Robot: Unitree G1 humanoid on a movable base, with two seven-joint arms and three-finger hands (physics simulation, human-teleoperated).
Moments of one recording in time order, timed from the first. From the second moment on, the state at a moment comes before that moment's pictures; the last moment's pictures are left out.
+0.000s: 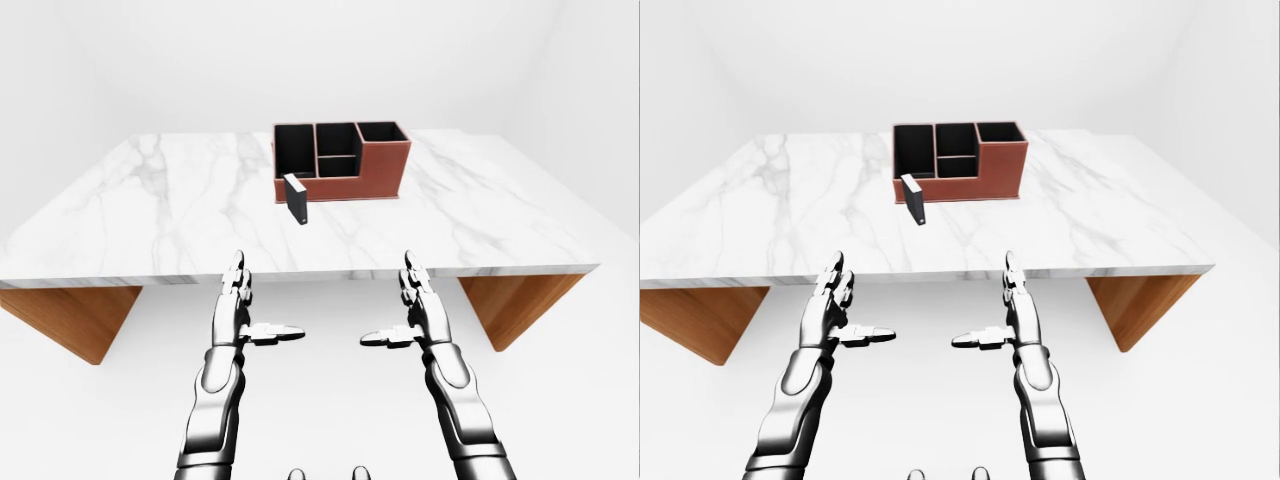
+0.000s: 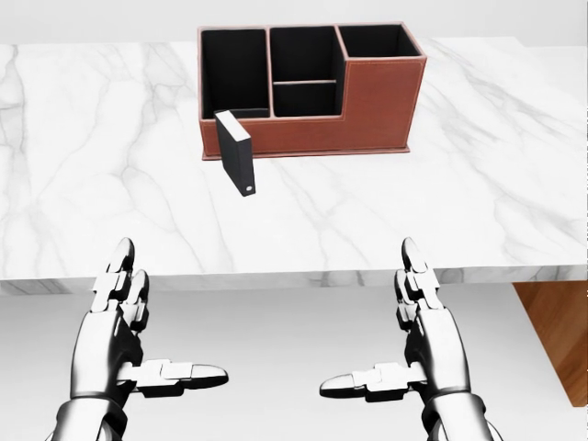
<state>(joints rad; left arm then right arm) 0.00 0.02 0.04 0.00 -0.05 0.03 -0.03 0.01 -0.01 -0.01 0.03 -0.01 -0.01 0.06</state>
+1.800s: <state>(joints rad) 0.02 0.01 0.06 -0.12 -0.08 -0.05 -0.02 0.04 0.00 0.02 -0.08 -0.04 -0.09 0.06</state>
